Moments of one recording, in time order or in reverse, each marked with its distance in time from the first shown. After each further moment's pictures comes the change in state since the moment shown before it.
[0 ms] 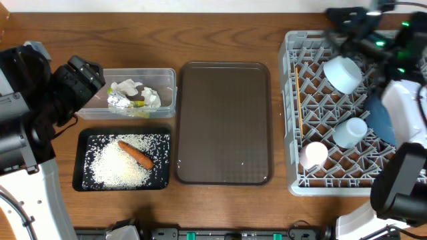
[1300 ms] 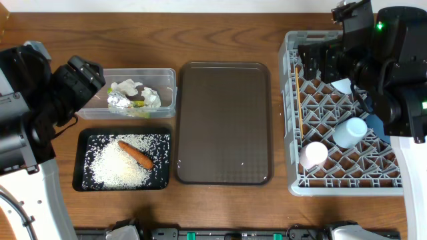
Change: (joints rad) left arm 0.000 0.000 0.000 0.000 0.000 0.000; right arm 0.371 -0.401 0.384 -1.046 0.892 -0.946
